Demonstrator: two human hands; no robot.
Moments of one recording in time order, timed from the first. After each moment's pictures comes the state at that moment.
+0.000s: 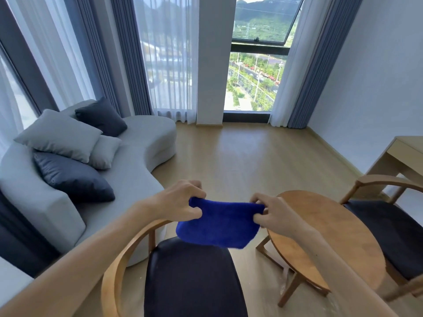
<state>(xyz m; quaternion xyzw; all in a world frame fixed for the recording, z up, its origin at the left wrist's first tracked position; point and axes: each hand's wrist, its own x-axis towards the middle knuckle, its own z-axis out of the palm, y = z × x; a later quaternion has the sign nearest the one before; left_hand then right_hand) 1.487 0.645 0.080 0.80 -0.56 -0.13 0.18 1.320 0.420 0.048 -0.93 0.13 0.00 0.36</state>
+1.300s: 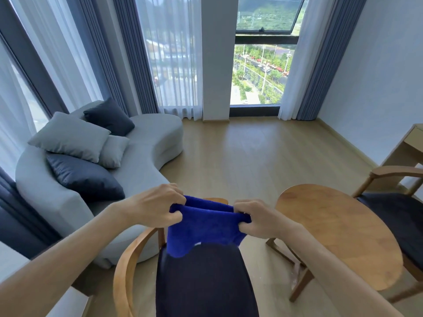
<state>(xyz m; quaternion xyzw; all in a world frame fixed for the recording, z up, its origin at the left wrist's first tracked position) 1.498 0.684 0.081 0.81 -0.56 -0.12 0.07 1.350 0.440 0.022 -0.95 -0.07 -0.02 0.30</state>
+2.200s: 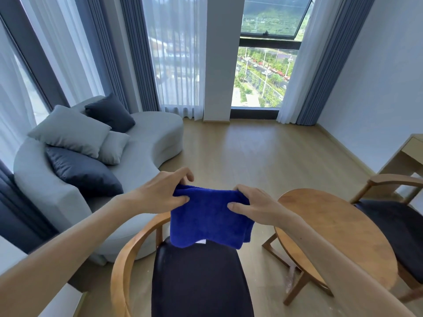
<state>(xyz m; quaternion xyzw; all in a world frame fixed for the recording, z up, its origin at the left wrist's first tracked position) 1.511 0.682 0.081 0.83 -0.50 -0.09 0.22 1.368 0.458 0.059 -0.93 0.05 0.03 0.36</state>
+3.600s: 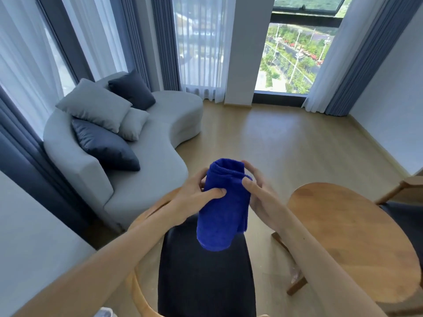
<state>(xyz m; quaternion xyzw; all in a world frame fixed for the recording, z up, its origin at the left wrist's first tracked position) 1.452 0.643 0.024 0.69 -0.22 -0.26 0.63 1.374 0.468 0.018 -0.61 0.07 -0.01 0.79</state>
